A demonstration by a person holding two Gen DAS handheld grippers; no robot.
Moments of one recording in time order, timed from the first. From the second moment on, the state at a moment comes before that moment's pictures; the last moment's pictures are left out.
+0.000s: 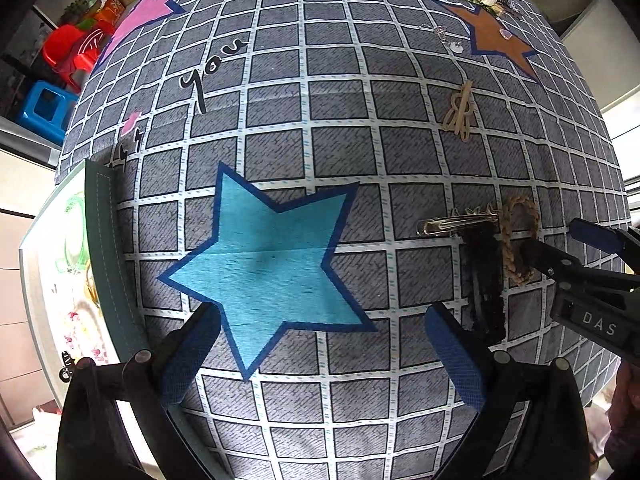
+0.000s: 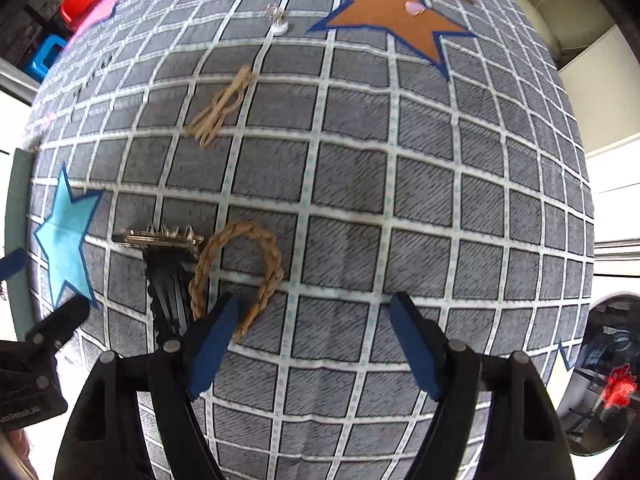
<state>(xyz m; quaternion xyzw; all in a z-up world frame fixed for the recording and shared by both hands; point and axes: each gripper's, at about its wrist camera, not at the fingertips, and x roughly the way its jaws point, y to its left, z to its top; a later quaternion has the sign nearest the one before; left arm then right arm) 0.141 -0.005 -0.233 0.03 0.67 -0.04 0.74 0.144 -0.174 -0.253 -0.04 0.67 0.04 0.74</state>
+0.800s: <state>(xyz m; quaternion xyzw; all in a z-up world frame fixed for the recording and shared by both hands) 0.136 -0.100 -0.242 0.07 0.67 -0.12 0.72 0.157 -0.198 -0.243 -0.02 0.65 0.07 0.76</state>
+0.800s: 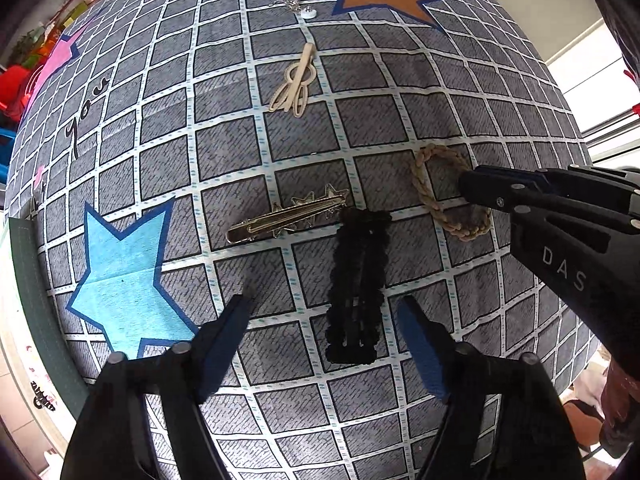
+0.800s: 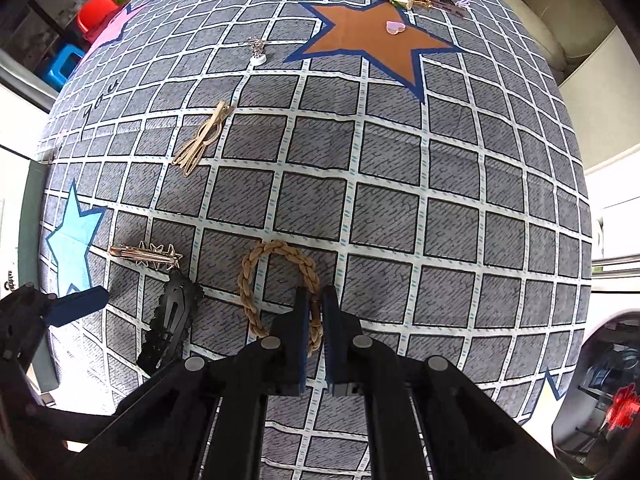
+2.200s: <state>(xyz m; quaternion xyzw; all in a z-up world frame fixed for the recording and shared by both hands) 0.096 0.035 -0.171 -0.05 0.62 -0.08 0.78 0.140 -0.170 -0.163 0.02 0.64 0.12 0.76</state>
